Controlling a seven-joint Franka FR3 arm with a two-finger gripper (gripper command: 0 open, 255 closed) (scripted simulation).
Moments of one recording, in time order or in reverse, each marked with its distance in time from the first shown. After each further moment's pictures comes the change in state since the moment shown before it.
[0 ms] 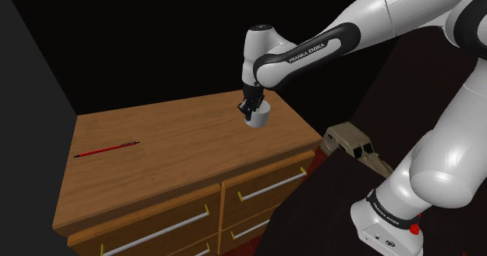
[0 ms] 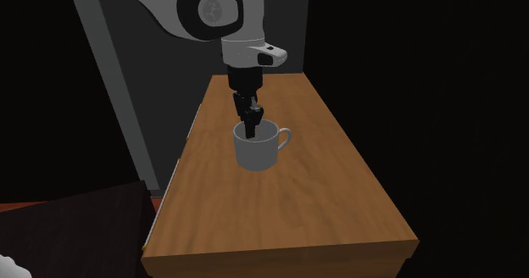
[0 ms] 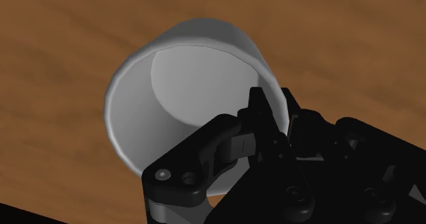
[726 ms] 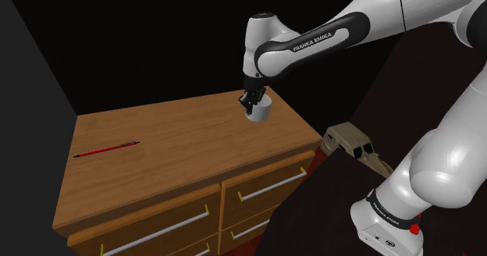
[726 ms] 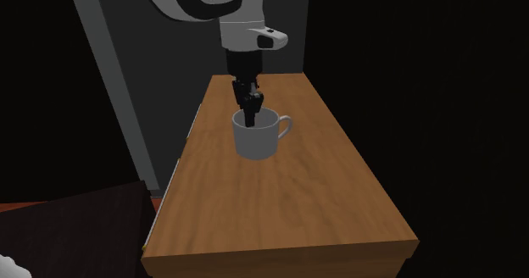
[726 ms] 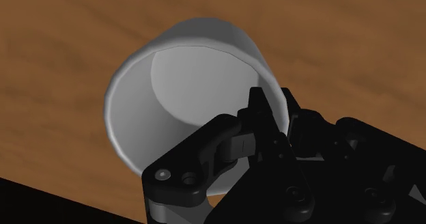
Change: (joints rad) arm -0.002 -0.045 0.002 0.031 0.016 -0.075 -0.014
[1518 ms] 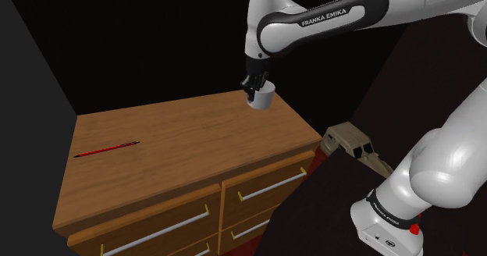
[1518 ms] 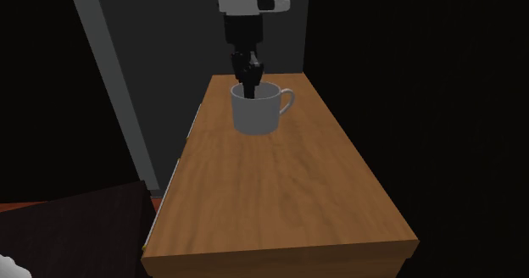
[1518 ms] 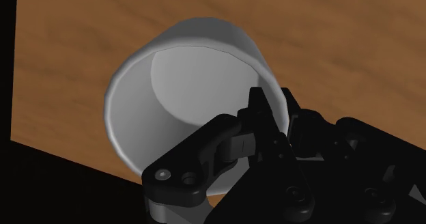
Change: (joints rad) arm -0.001 -0.064 0.001 0.091 0.021 -0.153 -0.021
